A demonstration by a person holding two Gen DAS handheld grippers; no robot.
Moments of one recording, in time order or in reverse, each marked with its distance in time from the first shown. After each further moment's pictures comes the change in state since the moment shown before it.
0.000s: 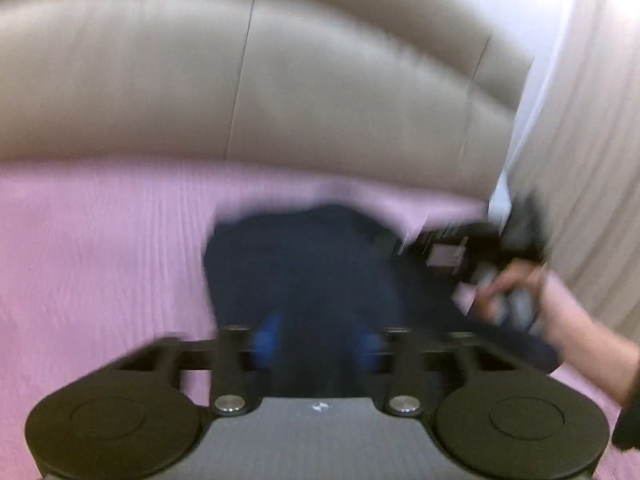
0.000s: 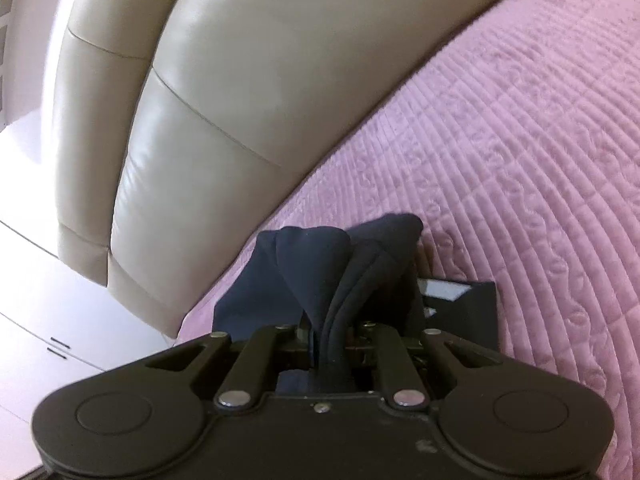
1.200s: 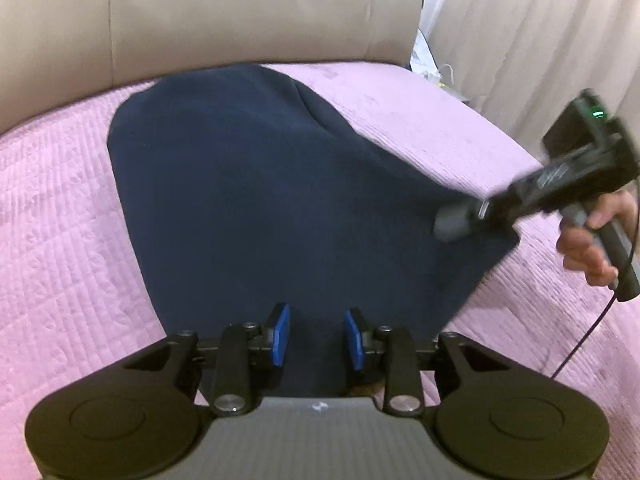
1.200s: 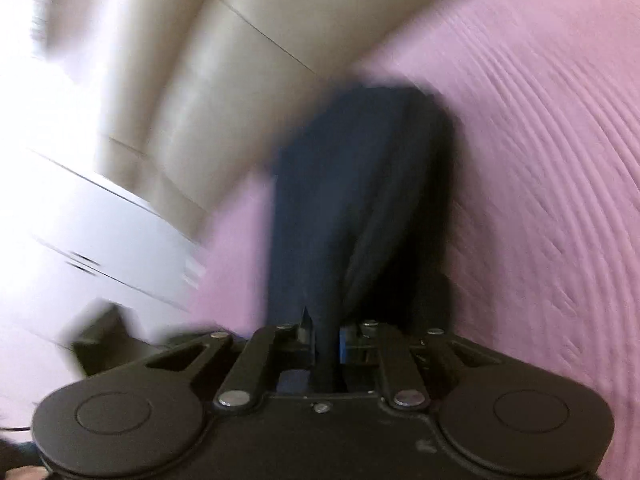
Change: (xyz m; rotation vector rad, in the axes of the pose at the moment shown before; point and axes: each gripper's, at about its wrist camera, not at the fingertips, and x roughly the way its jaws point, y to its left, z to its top) left arm 0.017 -0.046 -0.040 0.295 0.271 -0.140; right arm -0.170 0.029 -0.141 -0.119 0.094 0.101
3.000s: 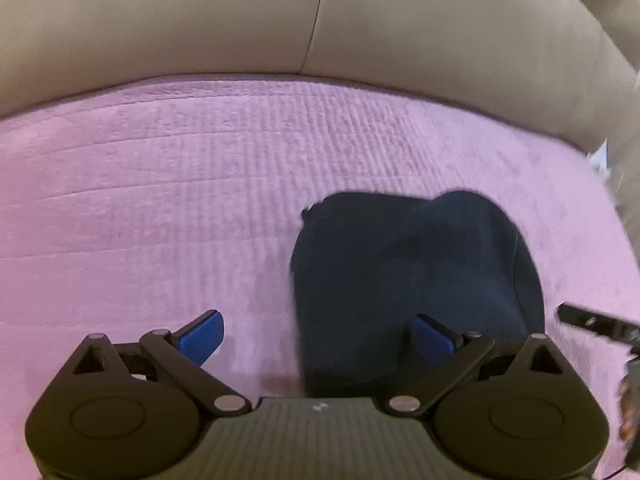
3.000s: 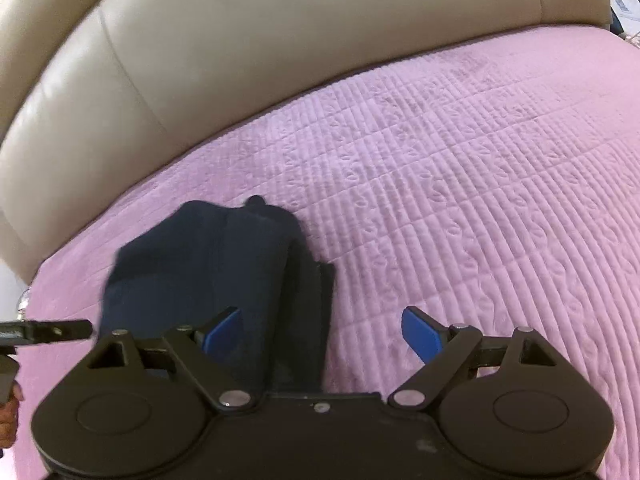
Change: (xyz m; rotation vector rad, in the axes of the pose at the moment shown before) left arm 0.028 0.145 0.124 -0.432 0.107 0.304; right arm 0.053 0.007 0.097 -0.057 -0.042 -0.617
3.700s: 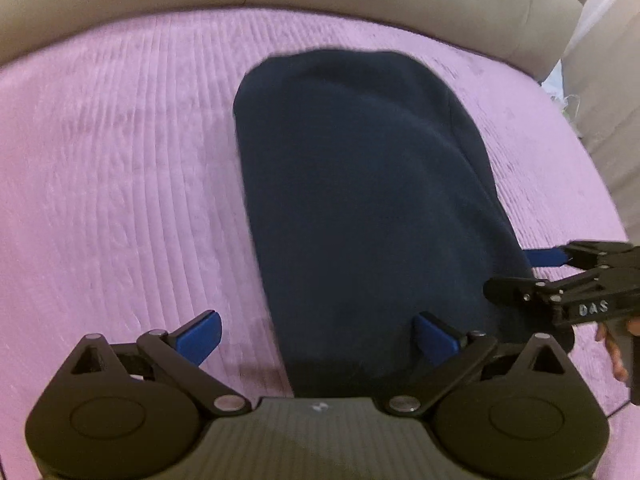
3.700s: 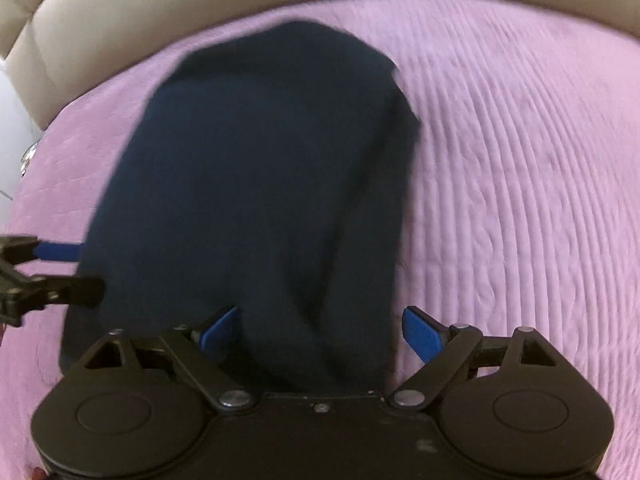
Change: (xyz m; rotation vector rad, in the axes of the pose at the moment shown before) left arm -0.007 -0.019 -0.110 0.082 0.087 -0.121; right arm 0.035 0.037 -0.074 -0.278 0.256 -0.021
